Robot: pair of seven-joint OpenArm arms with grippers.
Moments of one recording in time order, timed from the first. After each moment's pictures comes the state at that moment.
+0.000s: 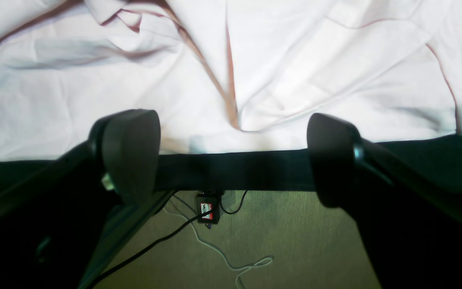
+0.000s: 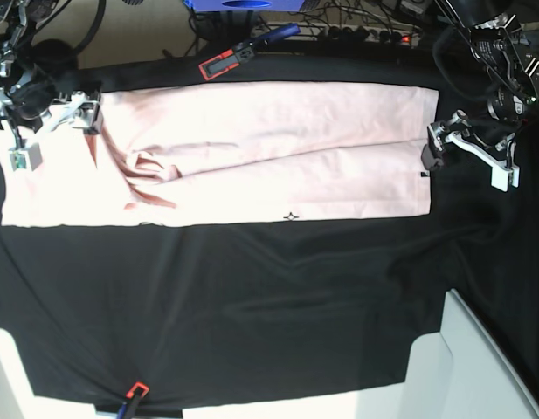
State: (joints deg) left arm 11.2 -11.5 -39.5 81.7 -27.8 -31.9 50.8; right arm -23.7 -1.0 31.2 111.5 18.6 26.4 -64.4
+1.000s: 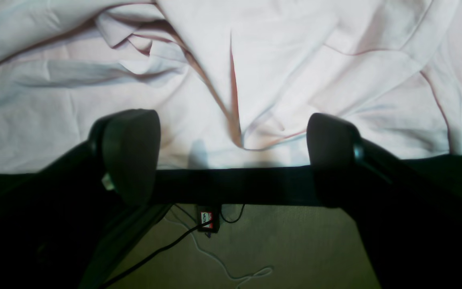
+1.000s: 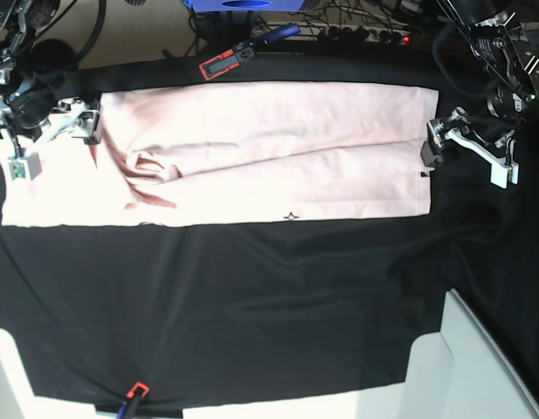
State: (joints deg) left arm 11.8 -11.5 -39.5 81.3 -27.9 -31.9 50.8; right arm -21.9 -1.0 31.1 111.5 18.6 26.4 -64.5
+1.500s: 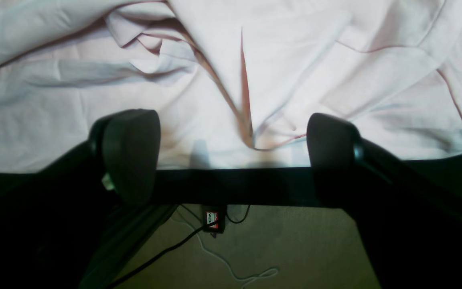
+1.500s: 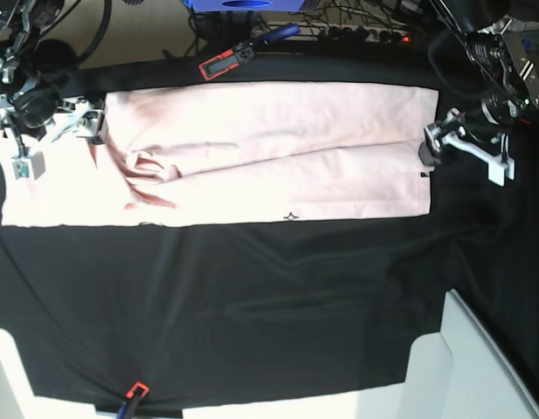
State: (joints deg) left arm 8.8 -11.5 -39.5 75.6 -27.7 -27.3 50.5; right arm -21.8 -2.1 31.0 111.5 18.8 26.6 -64.5
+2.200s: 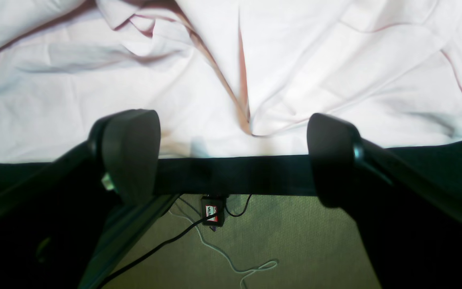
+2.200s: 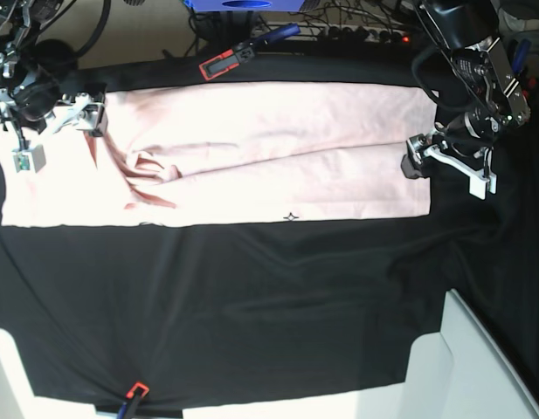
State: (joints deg) left arm 5.7 -9.3 -36.5 71.1 -22.1 -26.8 47.1; right arm -23.3 -2.1 31.1 111.5 18.6 26.6 -64.5
